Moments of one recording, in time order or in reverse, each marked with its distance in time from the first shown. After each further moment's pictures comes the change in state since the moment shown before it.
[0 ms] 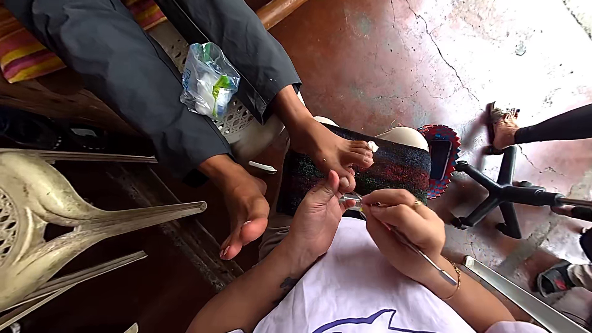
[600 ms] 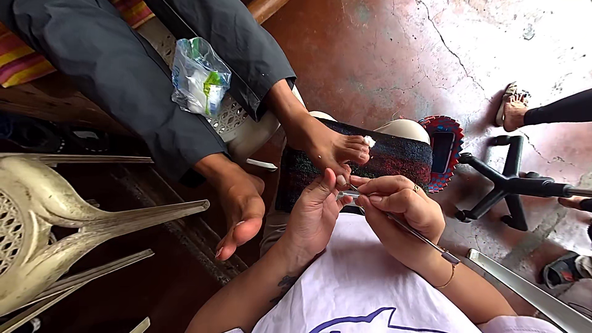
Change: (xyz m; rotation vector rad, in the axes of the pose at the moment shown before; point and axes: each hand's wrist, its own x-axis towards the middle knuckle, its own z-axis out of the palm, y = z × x) left_hand 0.000 0.000 -0.004 -0.006 -0.031 0.002; right_hand 0.001 0.007 0.008 0.240 0.086 0.117
